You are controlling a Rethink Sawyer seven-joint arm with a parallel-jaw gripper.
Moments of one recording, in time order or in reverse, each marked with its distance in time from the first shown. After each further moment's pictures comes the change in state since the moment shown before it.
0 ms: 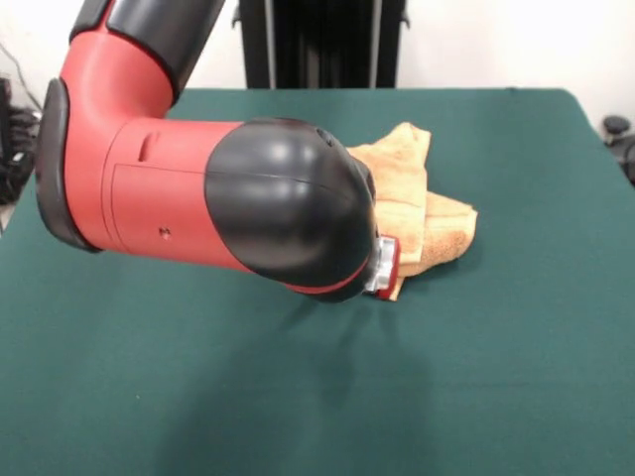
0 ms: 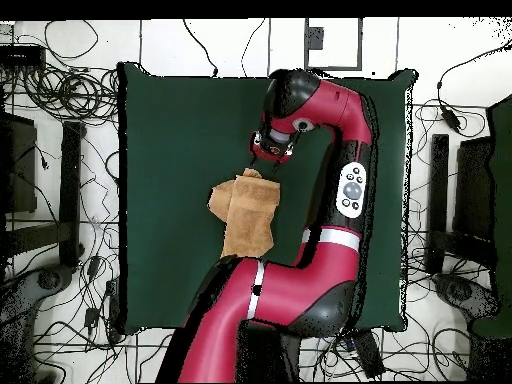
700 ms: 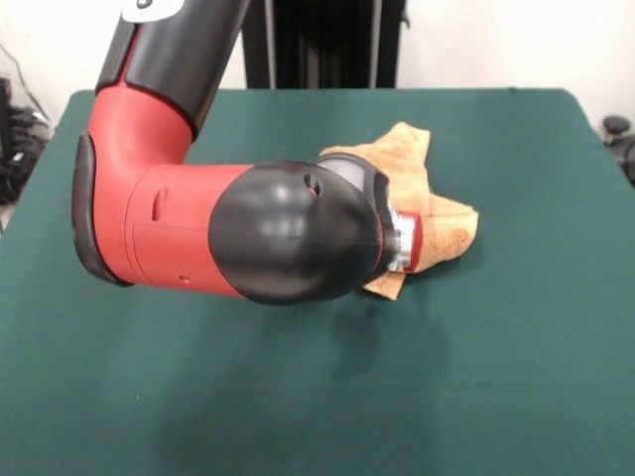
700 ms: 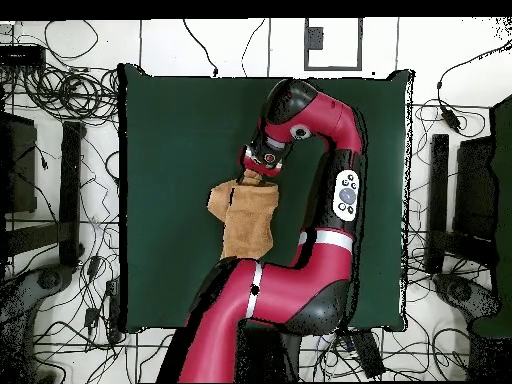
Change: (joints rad) arm 0.000 0.061 0.000 0.011 0.119 0.182 0.000
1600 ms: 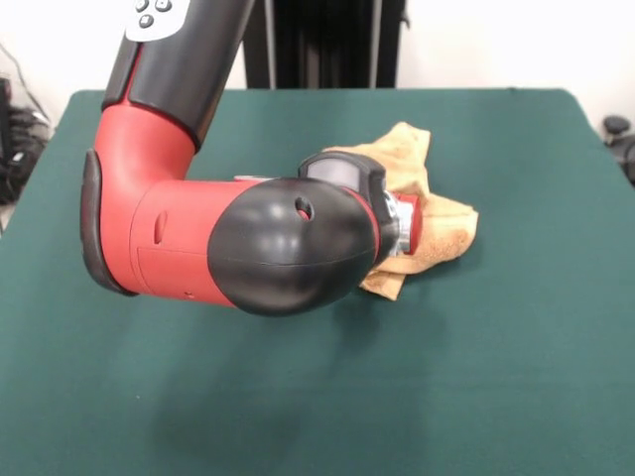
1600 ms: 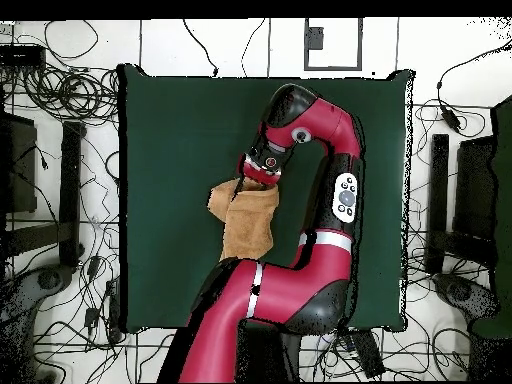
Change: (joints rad) arm -0.004 0.016 0.000 0.016 0.013 0.092 0.000
